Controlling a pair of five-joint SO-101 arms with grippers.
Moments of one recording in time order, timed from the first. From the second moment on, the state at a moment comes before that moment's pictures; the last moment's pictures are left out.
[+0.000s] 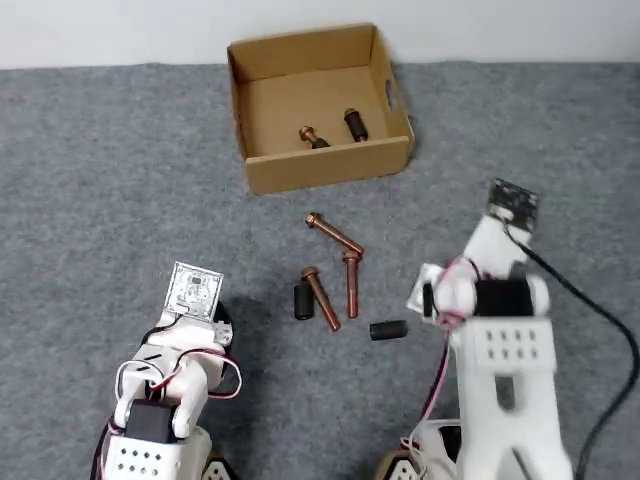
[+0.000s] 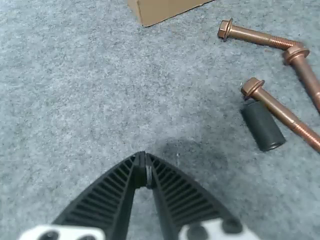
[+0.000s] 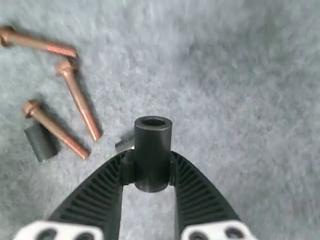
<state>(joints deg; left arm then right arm) 4.1 -96.1 97.1 54.6 0.7 -2.5 -47.0 44.0 79.3 -24.2</state>
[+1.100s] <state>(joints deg) 20.5 -36.5 33.4 69.3 20.9 18.1 -99.3 64.2 88.0 -17.4</state>
